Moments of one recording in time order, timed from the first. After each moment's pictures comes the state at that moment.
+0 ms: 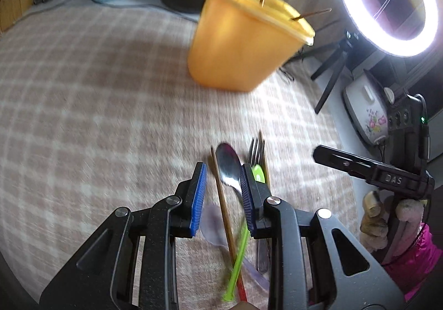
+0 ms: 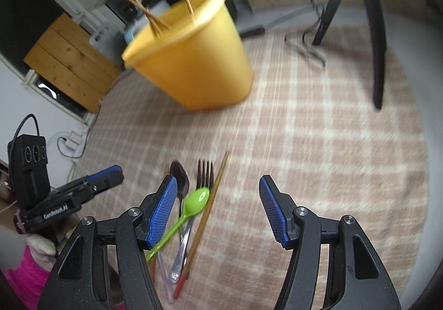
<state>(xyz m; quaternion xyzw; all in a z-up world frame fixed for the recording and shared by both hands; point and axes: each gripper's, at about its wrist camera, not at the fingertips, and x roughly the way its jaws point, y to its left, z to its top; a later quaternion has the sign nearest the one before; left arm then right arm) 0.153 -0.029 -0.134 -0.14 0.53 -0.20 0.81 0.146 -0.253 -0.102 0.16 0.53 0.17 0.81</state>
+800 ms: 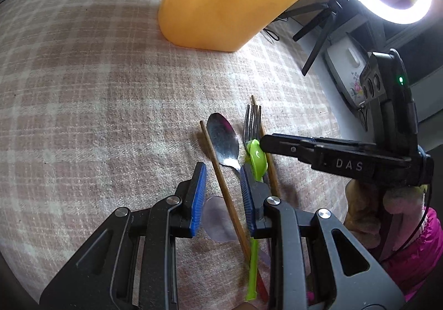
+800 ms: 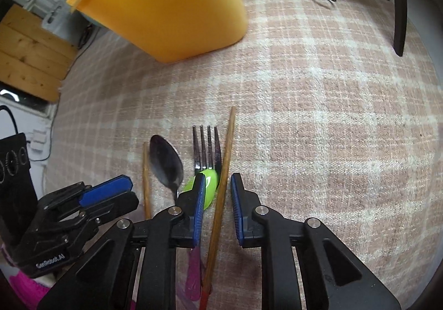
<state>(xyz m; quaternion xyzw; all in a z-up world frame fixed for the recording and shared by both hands) 0.177 -0.039 -0.169 -0.12 0.58 -0.30 0.75 0.163 -0.189 -0.148 0.15 0.62 0.07 0.77</state>
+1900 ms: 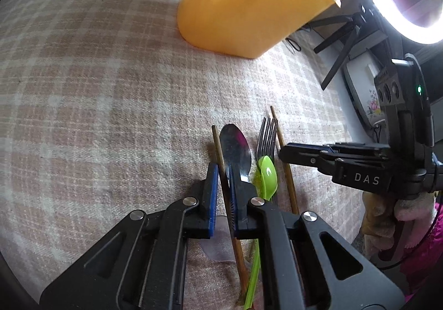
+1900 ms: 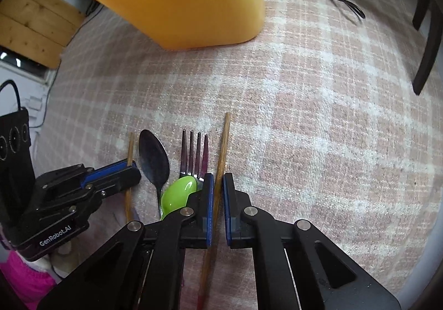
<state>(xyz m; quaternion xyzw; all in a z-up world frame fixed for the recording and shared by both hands) 0.179 -0.046 -0.180 -0.15 0.58 -0.24 0.77 0.190 -0.201 -0.150 0.09 0.64 0.13 0.75</state>
